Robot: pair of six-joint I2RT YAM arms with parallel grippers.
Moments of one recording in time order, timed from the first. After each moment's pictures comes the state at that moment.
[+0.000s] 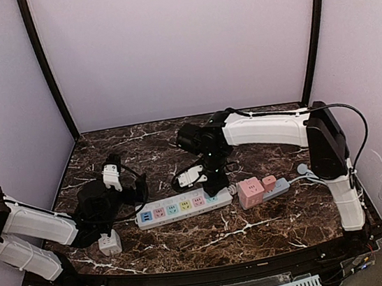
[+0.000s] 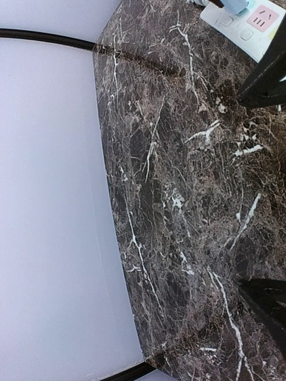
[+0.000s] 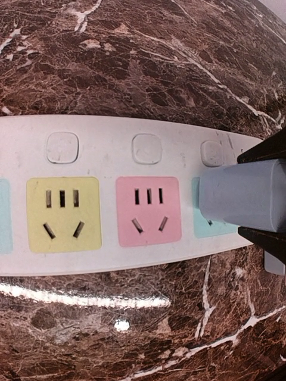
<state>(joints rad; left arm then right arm) -0.78 1.34 0.29 0.87 -0.51 -0.08 0.96 2.18 1.88 -1.14 -0.02 -0.80</state>
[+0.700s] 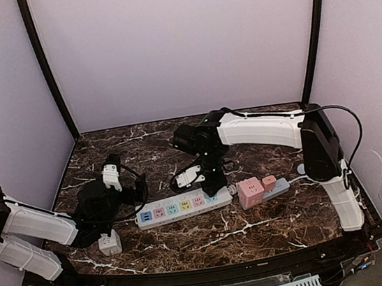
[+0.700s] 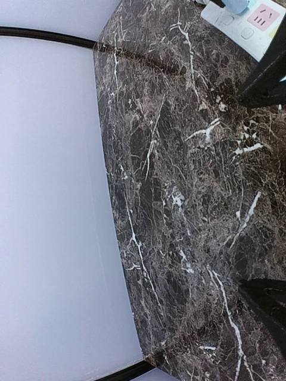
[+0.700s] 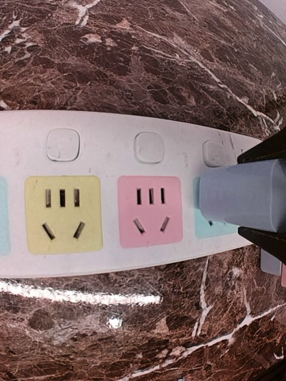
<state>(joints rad) -0.78 1.34 0.29 0.87 -0.52 -0.09 0.97 2.23 1.97 -1.21 0.00 -0.80</state>
